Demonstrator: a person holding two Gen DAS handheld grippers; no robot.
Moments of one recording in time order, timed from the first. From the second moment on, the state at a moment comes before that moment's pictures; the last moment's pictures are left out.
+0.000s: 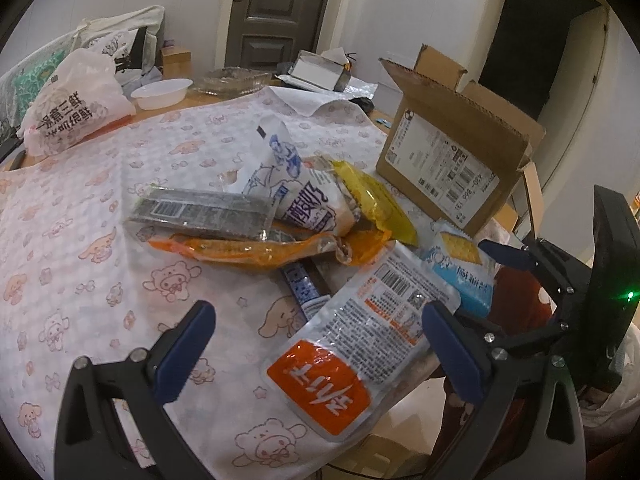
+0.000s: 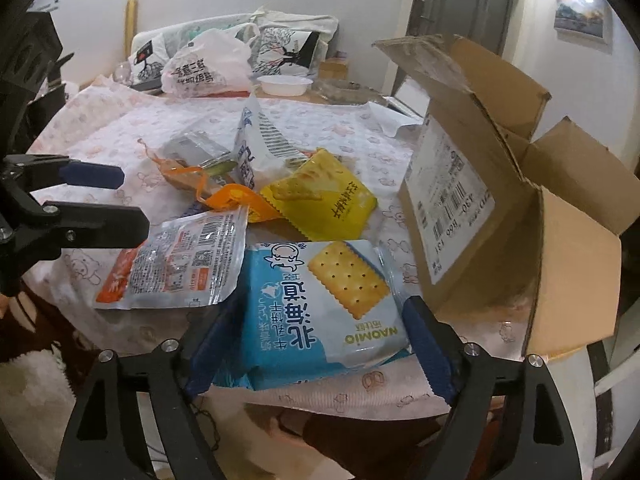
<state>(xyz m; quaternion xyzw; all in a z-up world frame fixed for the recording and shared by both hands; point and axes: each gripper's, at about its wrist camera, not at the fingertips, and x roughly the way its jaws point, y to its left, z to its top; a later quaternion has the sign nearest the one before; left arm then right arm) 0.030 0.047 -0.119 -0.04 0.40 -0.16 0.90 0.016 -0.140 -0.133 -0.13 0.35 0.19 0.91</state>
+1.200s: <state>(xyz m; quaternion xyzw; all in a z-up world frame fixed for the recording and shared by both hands) 0.043 0.026 -0.103 -0.07 0.40 -0.20 0.89 0.044 -0.167 -0.154 0.00 0.37 0.20 0.91</state>
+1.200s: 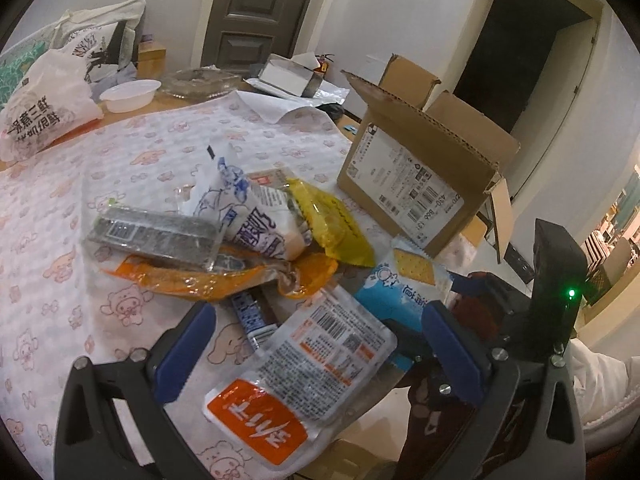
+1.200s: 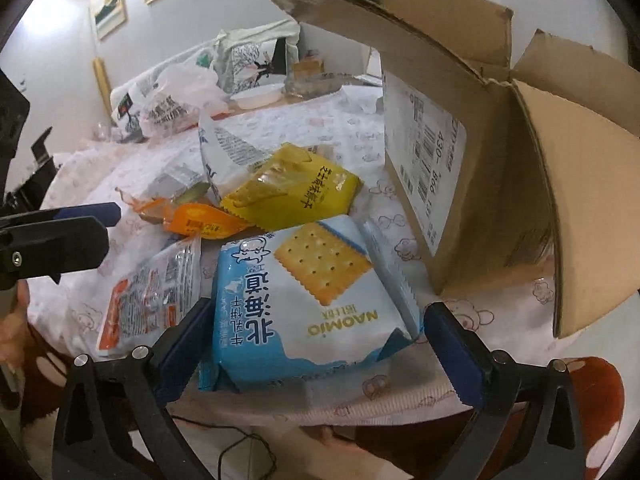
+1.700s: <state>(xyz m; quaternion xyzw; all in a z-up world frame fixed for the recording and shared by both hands) 0.048 0.005 -0.093 -0.07 0.40 -0.21 0.89 0.031 -0.184 -0.133 0.00 0.33 0.21 0.92</state>
